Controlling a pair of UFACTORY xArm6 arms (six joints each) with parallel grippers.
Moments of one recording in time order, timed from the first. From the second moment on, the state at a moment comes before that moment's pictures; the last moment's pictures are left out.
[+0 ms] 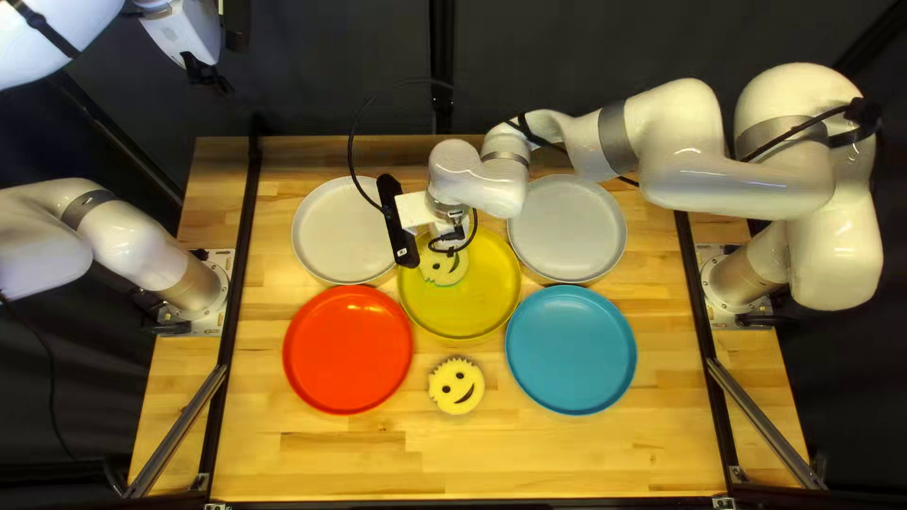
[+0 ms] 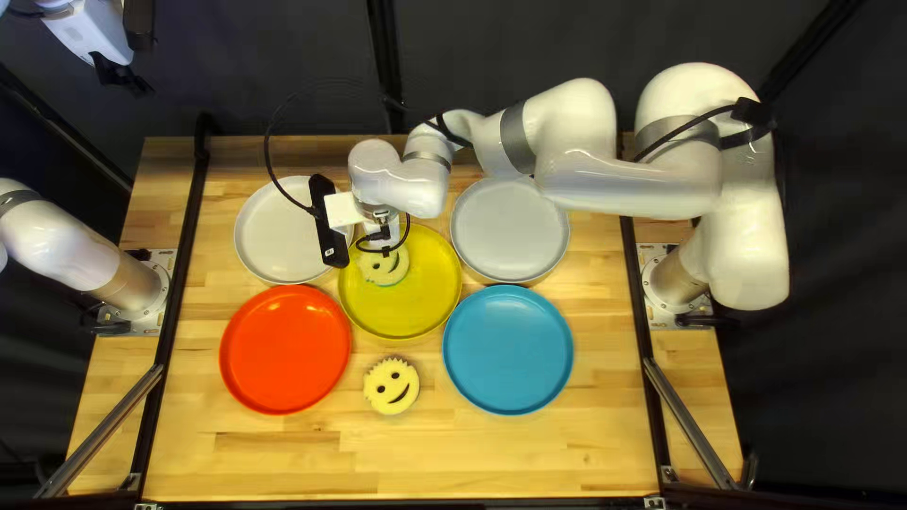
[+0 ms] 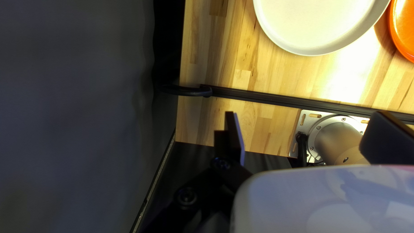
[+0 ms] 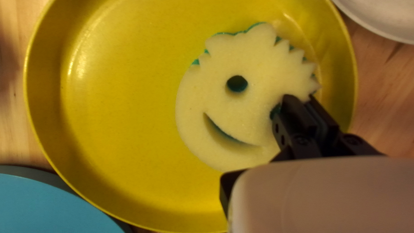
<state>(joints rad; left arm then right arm) 0.99 -0.76 -0.90 -0.05 1.54 0.90 -0.15 0.56 -1.39 0.05 0.77 -0.44</state>
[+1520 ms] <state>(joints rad) 0.99 -0.76 -0.90 -0.05 1.54 0.90 -0.11 0.52 -1.32 0.05 0.72 -0.45</state>
